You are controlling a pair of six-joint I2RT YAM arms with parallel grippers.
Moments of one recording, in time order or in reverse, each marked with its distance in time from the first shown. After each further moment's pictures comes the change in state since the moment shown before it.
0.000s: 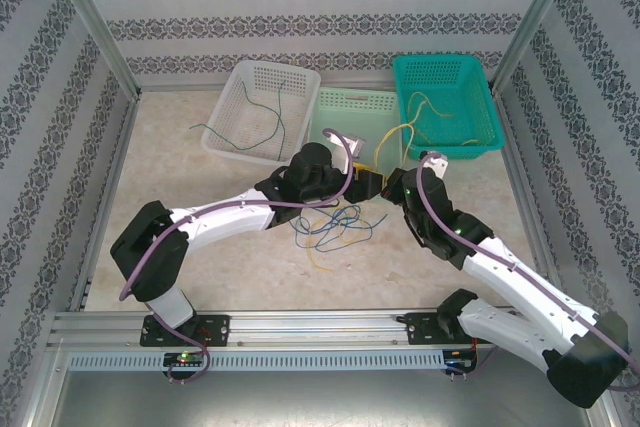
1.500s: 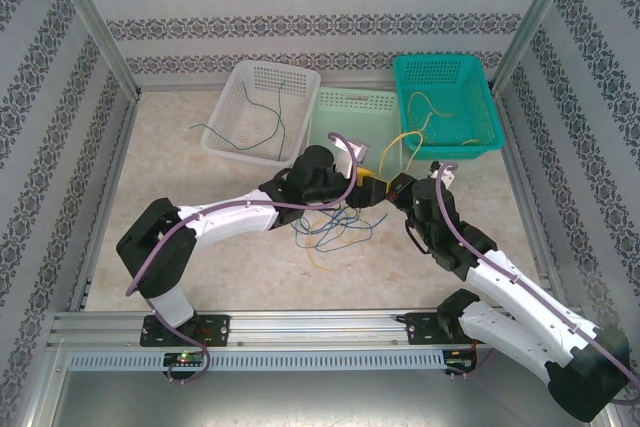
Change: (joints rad) left arm -0.001 0.034 -0.006 0.037 0.085 0.021; right arm -0.048 -0.083 -0.122 0.105 -0.082 0.177
